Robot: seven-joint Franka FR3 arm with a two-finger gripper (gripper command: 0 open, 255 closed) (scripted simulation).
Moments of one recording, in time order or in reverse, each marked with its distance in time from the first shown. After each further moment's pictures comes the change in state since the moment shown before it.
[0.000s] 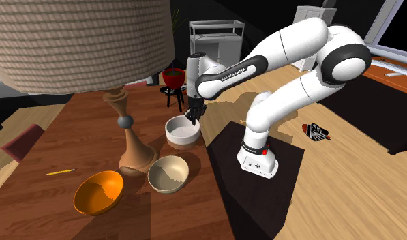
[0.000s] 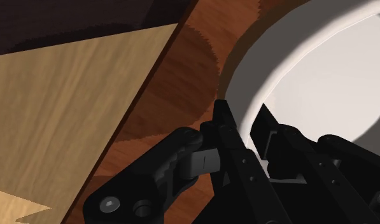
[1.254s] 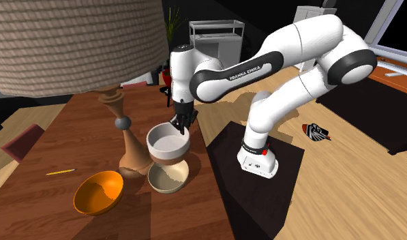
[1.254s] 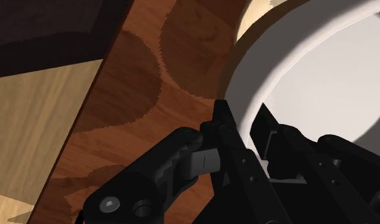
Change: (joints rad) arm 0.117 0.025 0.228 0.233 0.120 -0.169 0.296
